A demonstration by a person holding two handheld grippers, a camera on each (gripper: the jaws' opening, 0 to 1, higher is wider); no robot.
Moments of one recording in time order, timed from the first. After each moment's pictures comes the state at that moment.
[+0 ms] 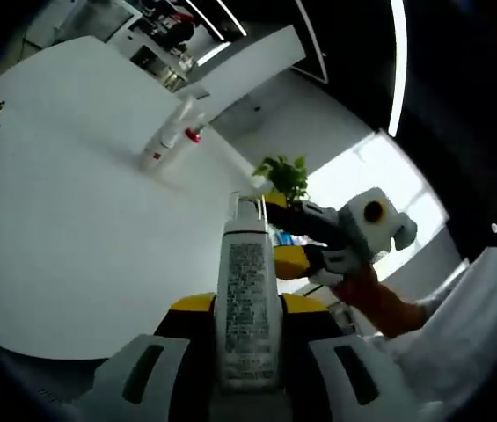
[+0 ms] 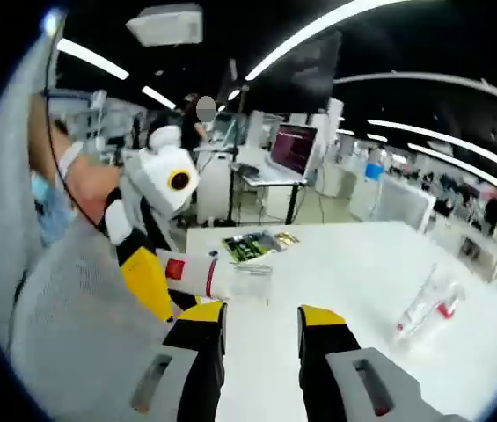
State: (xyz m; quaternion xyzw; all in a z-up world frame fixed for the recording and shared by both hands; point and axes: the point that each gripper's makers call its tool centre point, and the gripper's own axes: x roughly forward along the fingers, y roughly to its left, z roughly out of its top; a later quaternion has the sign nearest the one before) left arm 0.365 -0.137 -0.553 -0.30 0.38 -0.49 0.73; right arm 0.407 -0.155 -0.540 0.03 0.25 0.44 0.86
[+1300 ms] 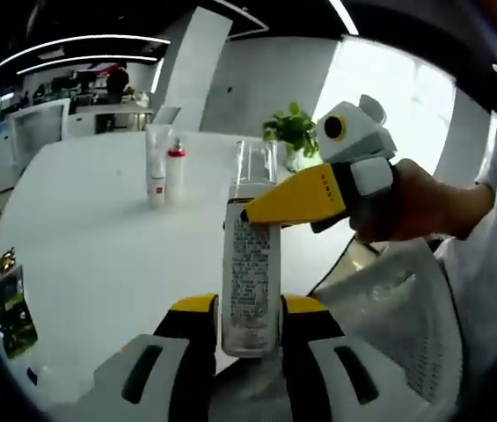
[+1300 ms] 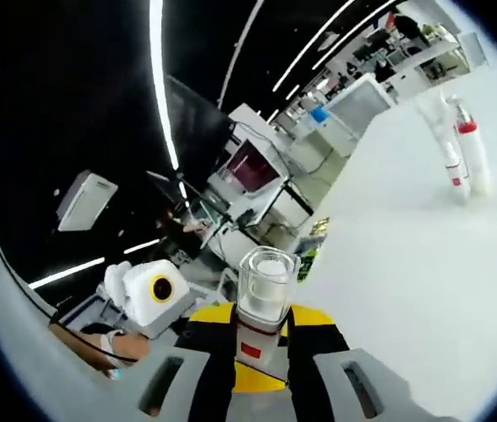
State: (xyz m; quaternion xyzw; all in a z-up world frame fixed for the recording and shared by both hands) left arm 0.365 -0.136 -0.578 0.00 0.30 -0.51 0.81; right arm 0.391 -0.133 -0.524 0.27 0.28 0.41 0.82
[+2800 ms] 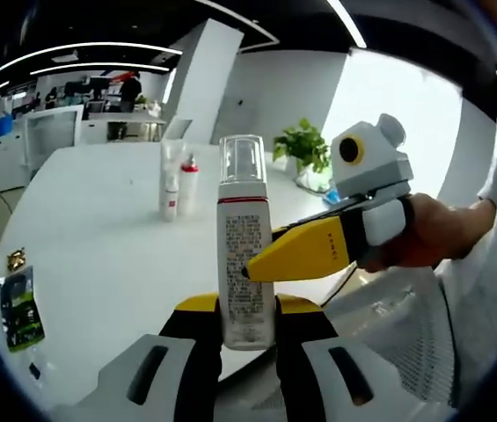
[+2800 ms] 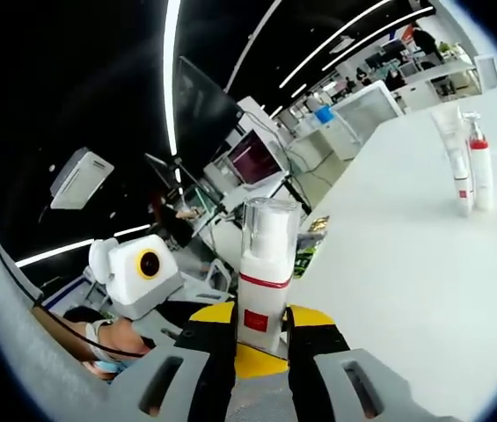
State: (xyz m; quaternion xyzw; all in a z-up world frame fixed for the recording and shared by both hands) left arm 0.374 -0.127 -0.561 -0.02 0.28 -0.48 0.83; right arm 0.385 -0.112 -0.531 0.24 0.29 0.40 0.83
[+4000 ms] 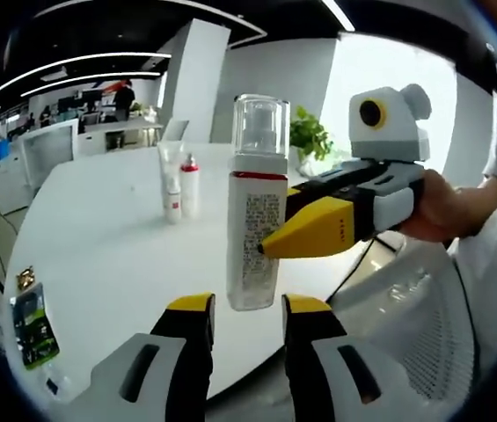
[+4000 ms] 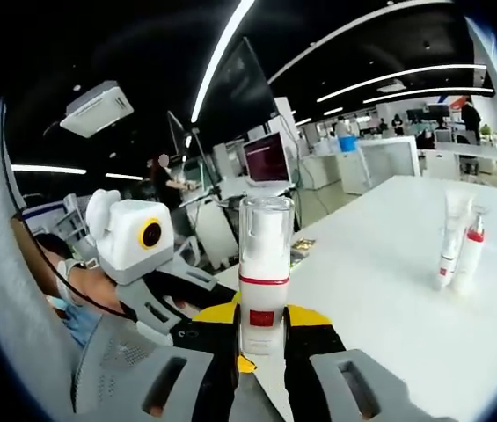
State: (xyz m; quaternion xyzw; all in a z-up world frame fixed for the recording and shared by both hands) left arm 0.379 -0.125 -0.565 0.02 0.26 -0.48 0.84; right arm 0.390 -0.131 -0.522 0.07 0.21 0.42 0.88
